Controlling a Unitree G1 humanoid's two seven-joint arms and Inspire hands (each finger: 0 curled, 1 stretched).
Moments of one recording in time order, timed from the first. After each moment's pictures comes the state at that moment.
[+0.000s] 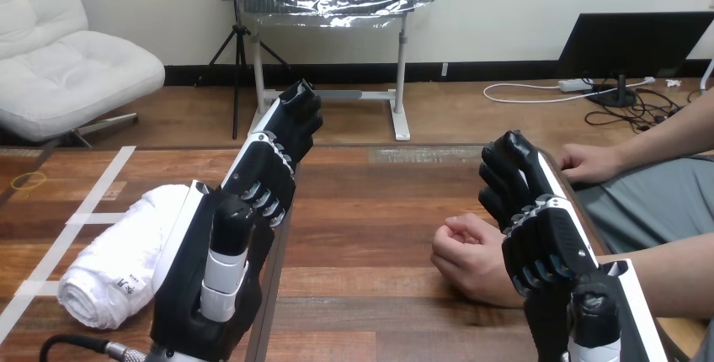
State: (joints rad) left arm 0.31 0.07 -0.06 -0.23 -0.26 -0.51 -0.44; right arm 0.70 -0.12 0.24 -0.47 0.08 -0.65 0.16
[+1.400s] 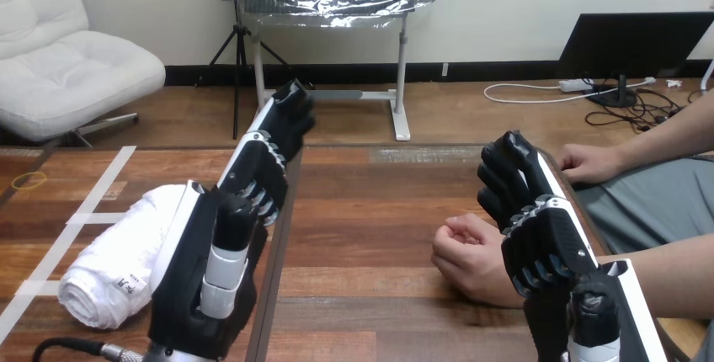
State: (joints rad) left arm 0.31 0.07 -0.06 -0.23 -0.22 -0.51 -0.38; right arm 0.70 -0.12 0.24 -0.47 0.08 -0.65 0.16
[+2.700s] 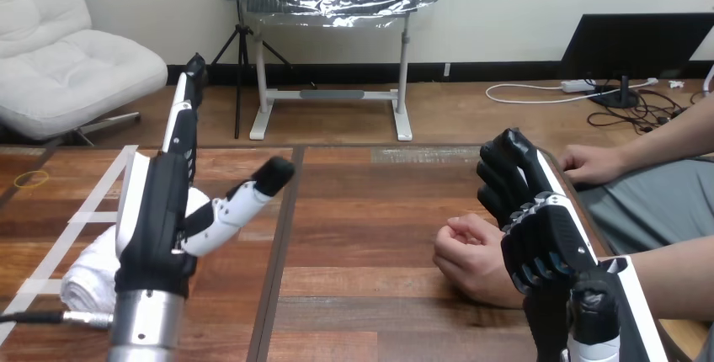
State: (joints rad) left arm 0.08 0.11 0.08 0.00 0.18 -0.47 0.00; right arm 0.69 -0.12 0.23 -0.47 0.08 -0.65 0.16
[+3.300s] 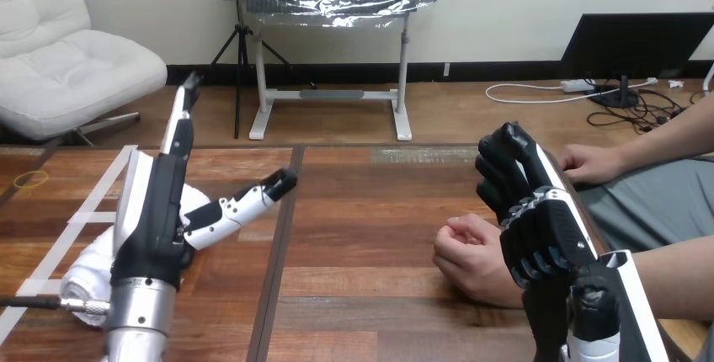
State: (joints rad) left arm 0.02 0.17 0.09 0.09 0.31 -0.35 0.07; right arm 0.67 -0.12 0.23 -0.46 0.08 -0.65 0.16
